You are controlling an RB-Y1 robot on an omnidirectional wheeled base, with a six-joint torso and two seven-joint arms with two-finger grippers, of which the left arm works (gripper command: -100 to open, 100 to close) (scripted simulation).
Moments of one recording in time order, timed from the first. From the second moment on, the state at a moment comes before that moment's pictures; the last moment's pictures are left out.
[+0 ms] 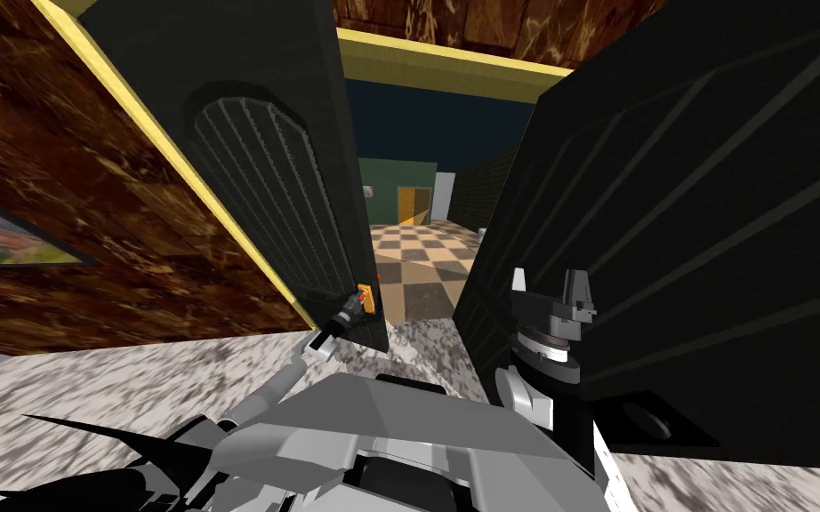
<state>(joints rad) 0.07 0.54 -0.19 -1.23 0.17 -0.49 0.36</state>
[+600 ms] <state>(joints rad) 0.14 0.62 -0.24 -1.27 0.17 -0.56 0.41</state>
